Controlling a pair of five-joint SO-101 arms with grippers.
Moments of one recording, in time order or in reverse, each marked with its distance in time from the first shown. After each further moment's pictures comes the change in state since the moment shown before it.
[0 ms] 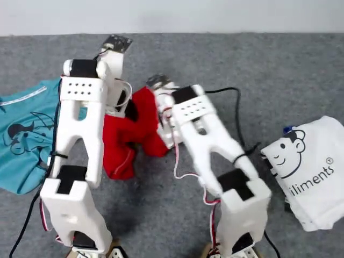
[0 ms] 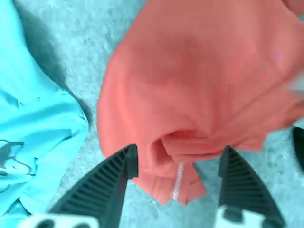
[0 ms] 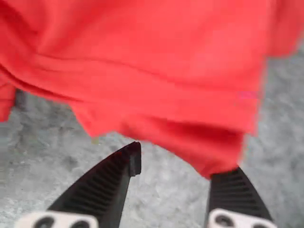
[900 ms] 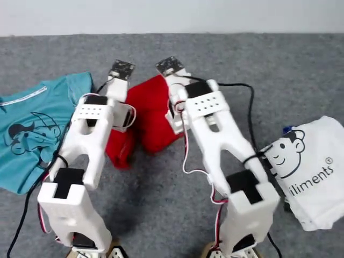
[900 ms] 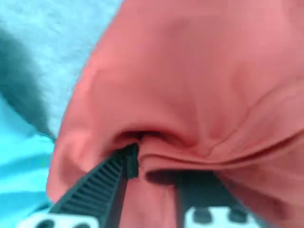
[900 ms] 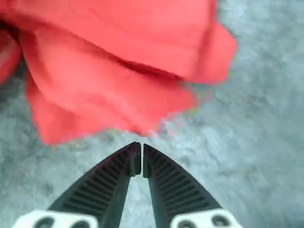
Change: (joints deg) left arm -2.5 -1.6 34.9 -45.7 -0.4; right arm 6.2 -6.4 -0.4 -4.1 2.4
